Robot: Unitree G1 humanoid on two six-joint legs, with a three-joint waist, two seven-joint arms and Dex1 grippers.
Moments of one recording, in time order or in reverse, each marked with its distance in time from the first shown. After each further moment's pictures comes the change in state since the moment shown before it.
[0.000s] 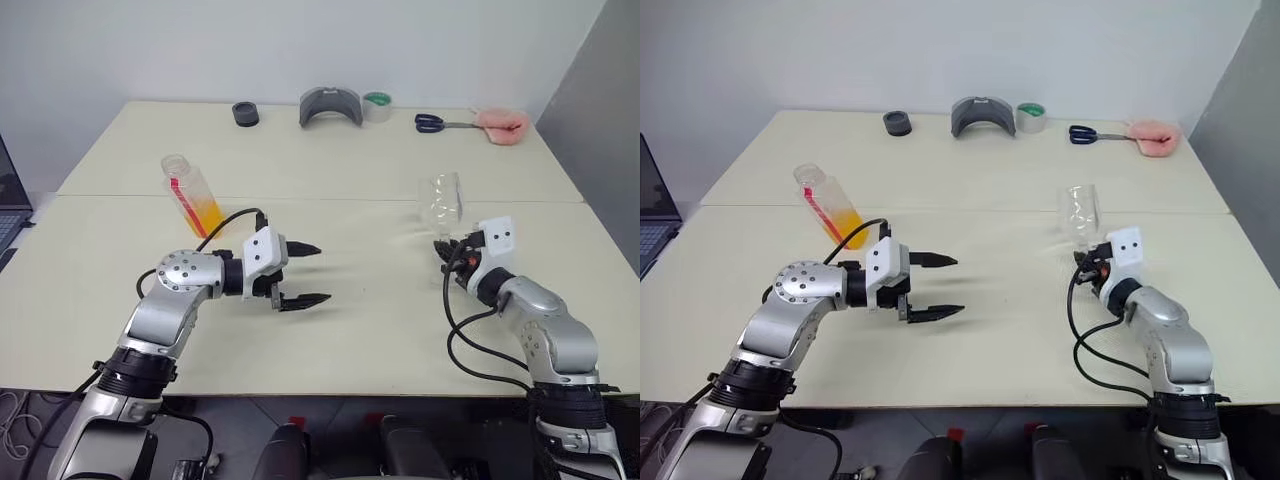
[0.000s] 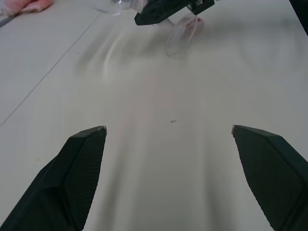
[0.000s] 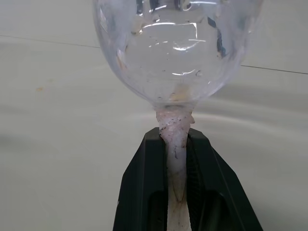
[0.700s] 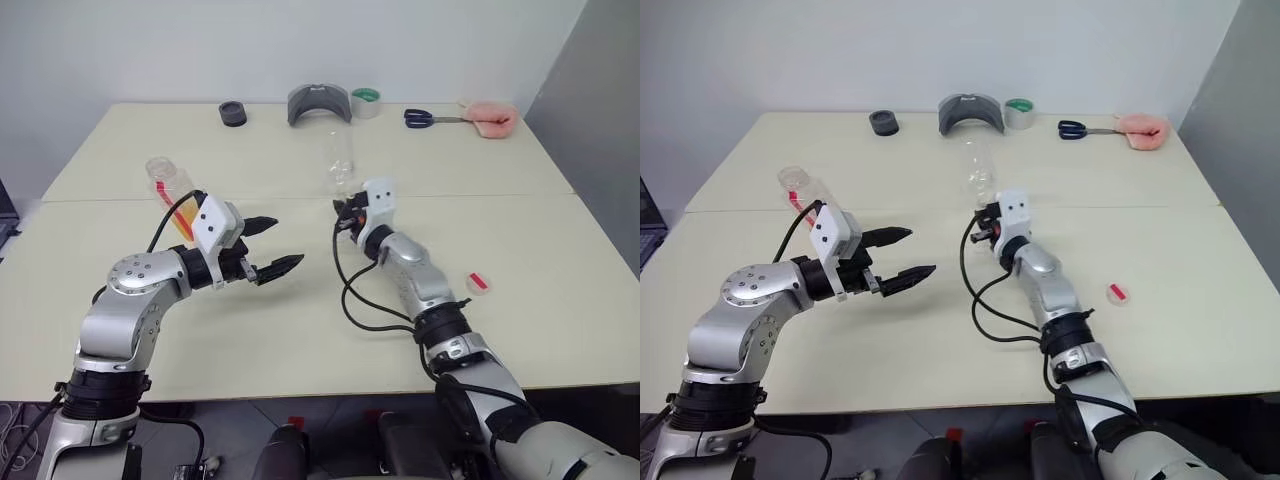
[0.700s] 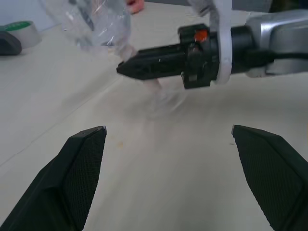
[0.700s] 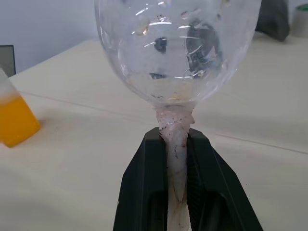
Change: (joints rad) left arm 0.092 0.023 0.227 -0.199 -0.122 0.284 0.250; right arm -0.519 0.418 0.139 0.863 -0.151 -0.605 -0.094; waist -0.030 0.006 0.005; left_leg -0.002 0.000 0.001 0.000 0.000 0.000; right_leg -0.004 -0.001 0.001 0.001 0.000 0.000
